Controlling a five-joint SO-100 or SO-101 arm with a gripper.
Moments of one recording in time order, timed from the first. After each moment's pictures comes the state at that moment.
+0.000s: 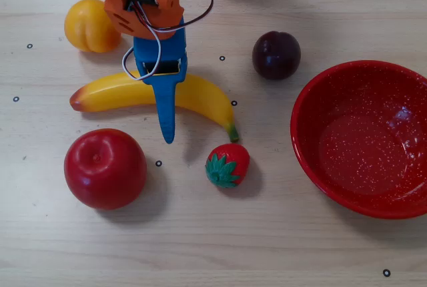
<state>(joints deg) -20.2 73.8 99.0 71.3 31.6</state>
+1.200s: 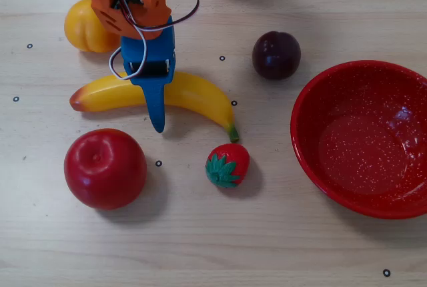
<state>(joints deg) -23.1 73.0 96.9 70.6 33.2</state>
